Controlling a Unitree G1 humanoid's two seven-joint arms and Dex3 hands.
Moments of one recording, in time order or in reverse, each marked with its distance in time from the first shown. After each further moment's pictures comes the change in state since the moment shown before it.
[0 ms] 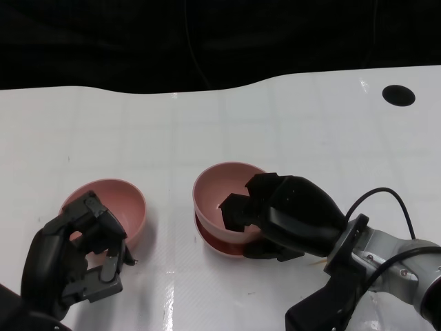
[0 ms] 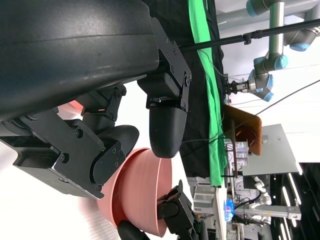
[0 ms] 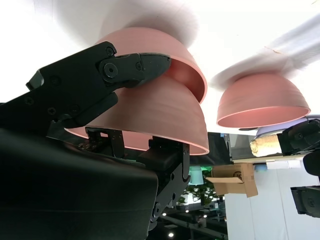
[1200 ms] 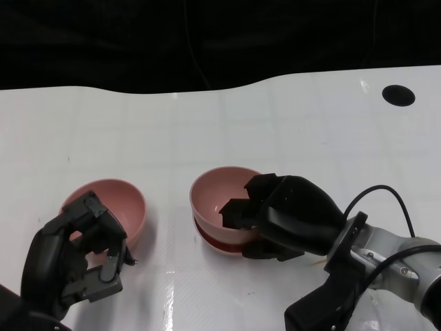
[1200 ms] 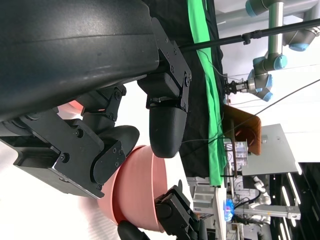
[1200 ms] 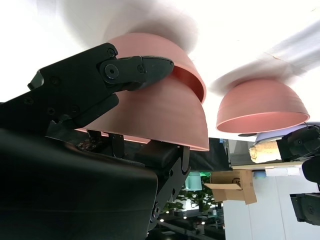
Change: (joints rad) left arm 0.000 0.000 0.000 0.000 0.000 -0.003 0.000; right arm -0.001 -0.007 -0.003 -0.024 0.007 0.012 0.054
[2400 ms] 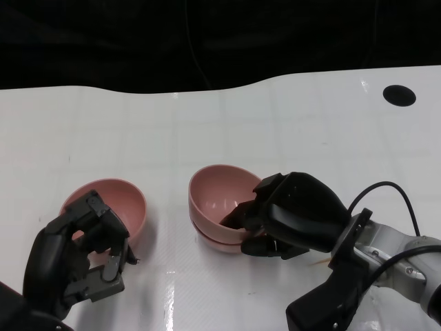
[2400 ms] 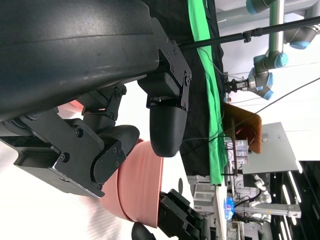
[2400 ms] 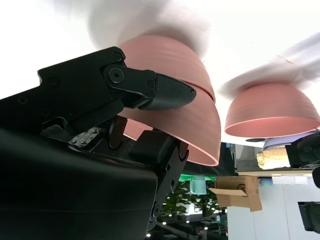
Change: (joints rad) left arm 0.001 0.000 -0.007 -0.007 0.003 0.007 0.001; right arm 0.020 -0.033 -0.009 -0.076 0.005 0.050 0.056
